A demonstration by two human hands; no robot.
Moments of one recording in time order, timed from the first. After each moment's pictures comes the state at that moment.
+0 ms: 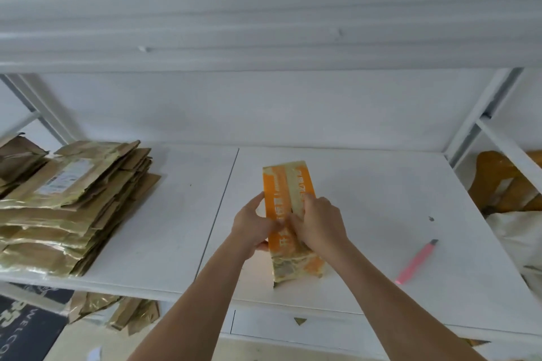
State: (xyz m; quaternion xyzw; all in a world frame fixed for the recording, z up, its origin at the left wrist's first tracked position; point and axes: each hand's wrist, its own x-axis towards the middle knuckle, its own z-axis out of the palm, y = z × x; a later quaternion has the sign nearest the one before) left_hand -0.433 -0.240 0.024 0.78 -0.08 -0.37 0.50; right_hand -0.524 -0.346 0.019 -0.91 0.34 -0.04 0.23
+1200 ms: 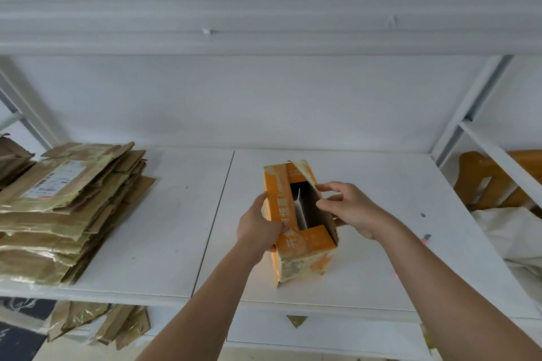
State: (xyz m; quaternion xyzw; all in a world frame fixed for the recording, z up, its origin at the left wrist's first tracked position) left_hand -0.432 -0.236 0.007 0.81 -0.12 -0.32 0.47; right_hand -0.546 -0.390 0.037 -0.75 0.34 -0.02 0.56
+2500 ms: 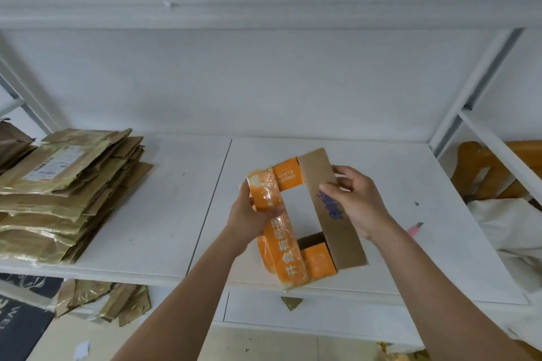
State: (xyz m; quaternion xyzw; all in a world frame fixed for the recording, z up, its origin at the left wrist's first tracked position) left_hand -0.440 -0.220 0.002 0.76 -0.17 -0.31 0.55; right_hand -0.579 -0.377 0.035 -0.70 0.31 -0.22 0.60
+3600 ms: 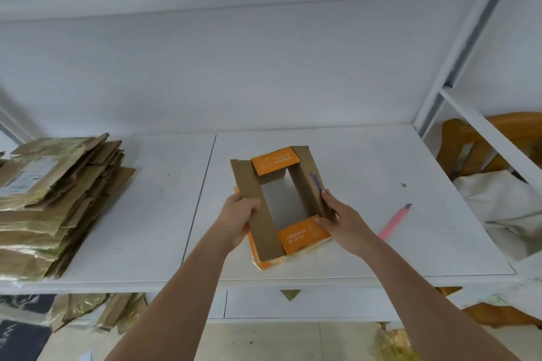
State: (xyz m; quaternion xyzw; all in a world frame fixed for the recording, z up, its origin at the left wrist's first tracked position) left_hand -0.441 -0.234 0.003 0.70 -0.07 -0.43 0.57; right_hand -0.608 -0.390 -0.051 -0.81 0.34 -0.03 0.48
